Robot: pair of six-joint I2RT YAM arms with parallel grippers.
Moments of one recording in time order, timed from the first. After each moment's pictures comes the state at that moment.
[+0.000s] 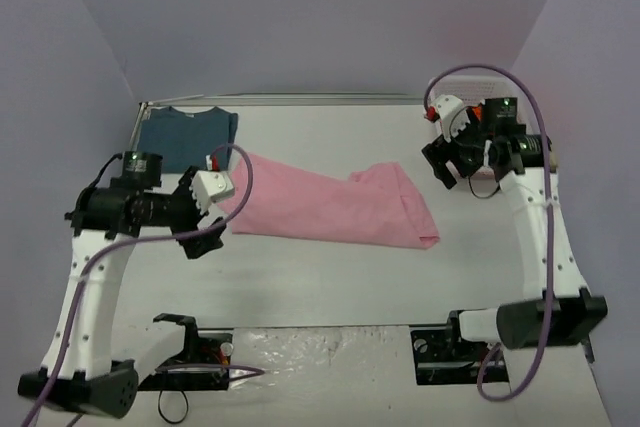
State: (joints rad) left arm -0.10 1.01 1.35 -1.39 0.59 0.84; right arm 0.03 1.27 1.46 -1.02 -0.24 -0.66
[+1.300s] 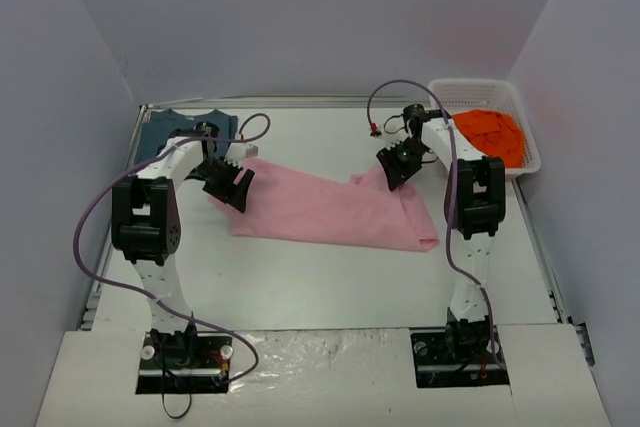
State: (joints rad) left arm -0.08 1.95 1.51 -0.97 0.44 0.48; right arm 0.14 2.22 1.81 -0.99 -0.32 -0.54
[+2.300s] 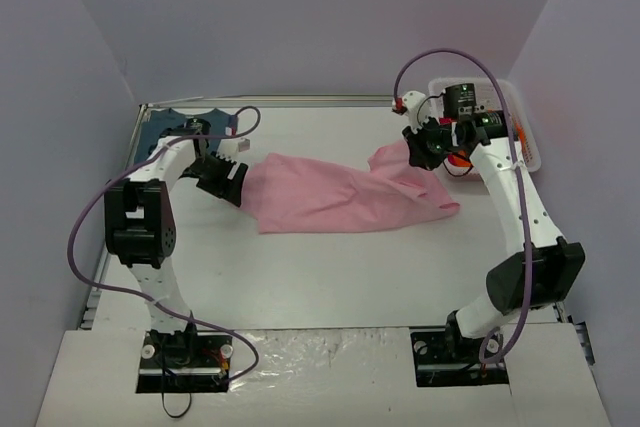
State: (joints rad) left arm -0.04 1.91 1.49 -0.93 0.43 0.44; right arm 0.15 1.58 1.63 -1.03 -0.37 -0.56
